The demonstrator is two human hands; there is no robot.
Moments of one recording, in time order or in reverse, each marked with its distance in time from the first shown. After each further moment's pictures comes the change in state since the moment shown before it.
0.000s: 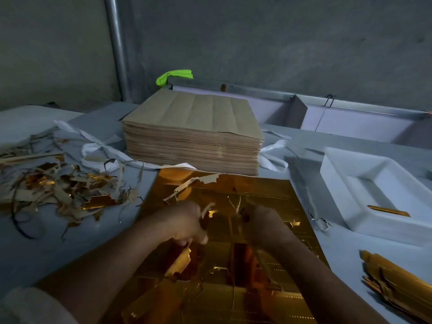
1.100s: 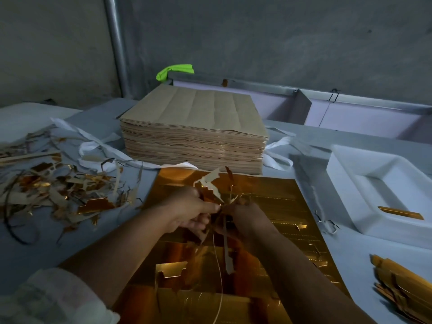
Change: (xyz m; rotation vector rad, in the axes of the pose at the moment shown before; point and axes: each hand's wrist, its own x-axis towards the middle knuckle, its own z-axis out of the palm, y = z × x) left_hand 0.039 0.000 -0.009 -0.606 0.050 0.041; right_hand 0.037 -0.018 0.024 1.109 -0.068 0.277
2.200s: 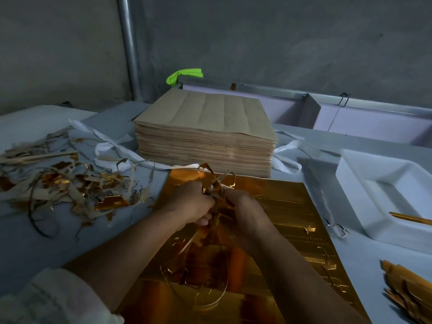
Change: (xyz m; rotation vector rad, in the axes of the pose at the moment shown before) left_hand -0.016 0.007 0.000 0.133 0.268 0.087; right_hand -0.020 -0.010 0.027 0.061 -0.114 -0.170
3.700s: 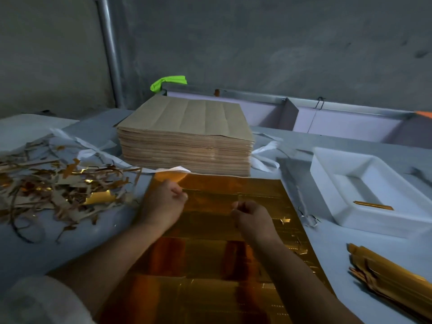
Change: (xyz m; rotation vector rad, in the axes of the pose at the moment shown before) left_hand -0.011 -0.022 -0.003 0.175 0.276 0.150; right_hand -0.024 0.025 -0.053 -0.404 0.319 -0.124
